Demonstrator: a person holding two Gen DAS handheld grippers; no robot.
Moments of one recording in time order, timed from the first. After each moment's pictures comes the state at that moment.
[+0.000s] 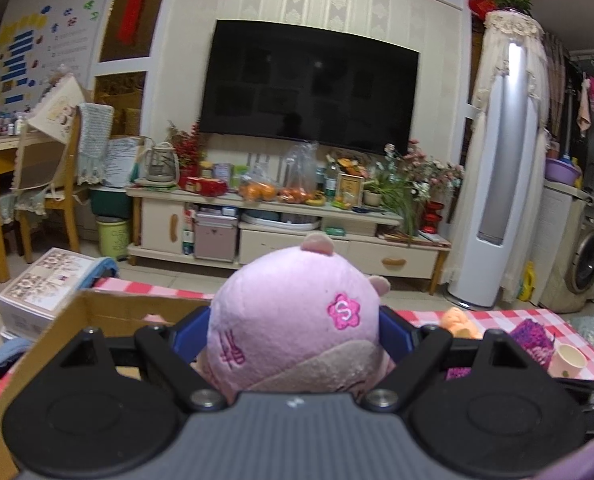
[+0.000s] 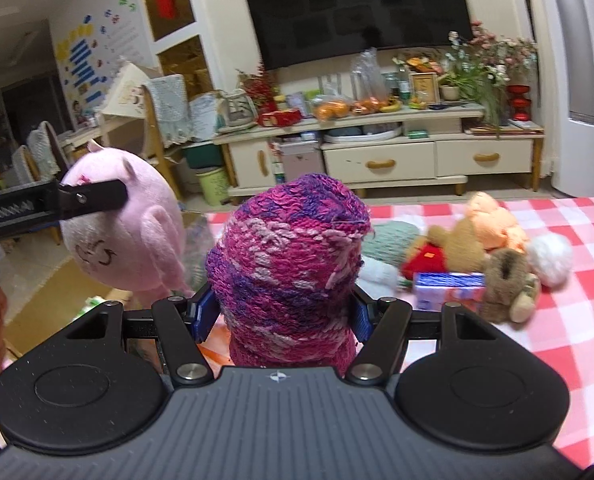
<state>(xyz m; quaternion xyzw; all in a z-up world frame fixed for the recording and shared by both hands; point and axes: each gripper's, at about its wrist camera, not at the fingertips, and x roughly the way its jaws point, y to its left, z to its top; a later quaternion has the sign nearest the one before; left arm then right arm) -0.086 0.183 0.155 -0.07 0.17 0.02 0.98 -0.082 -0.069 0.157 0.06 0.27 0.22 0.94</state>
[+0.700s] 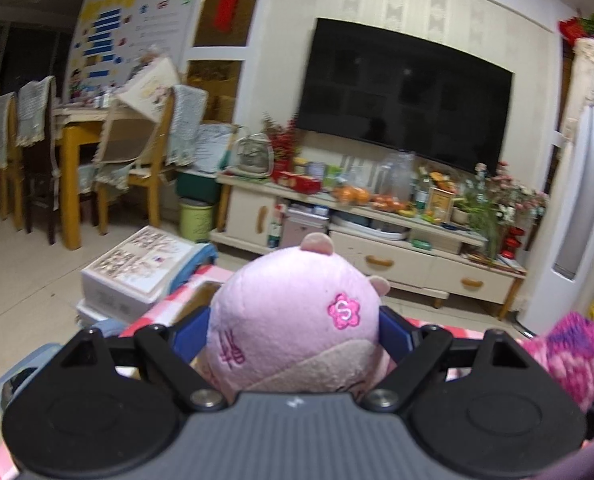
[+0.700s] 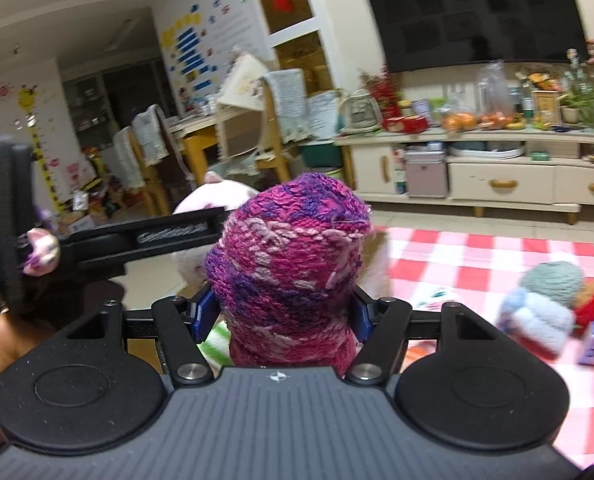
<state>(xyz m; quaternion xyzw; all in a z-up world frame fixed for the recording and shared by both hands) -0.087 0.273 0.153 -0.12 0.18 0.14 0.97 -0.075 -0.014 0.176 0.05 0.25 0.38 0.89</state>
